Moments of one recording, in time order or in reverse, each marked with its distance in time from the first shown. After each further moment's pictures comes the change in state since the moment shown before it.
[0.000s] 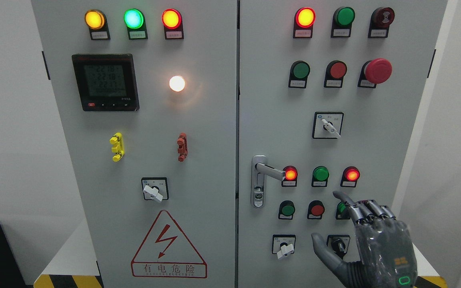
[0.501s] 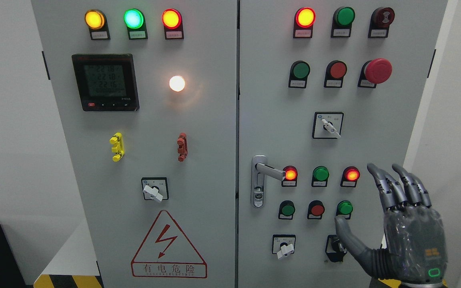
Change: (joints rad) left arm 0.000 0.000 0.000 0.000 0.000 0.000 0.000; right arm -0.028 -0.008 -0.051 -0.045 -0.023 0.000 0.001
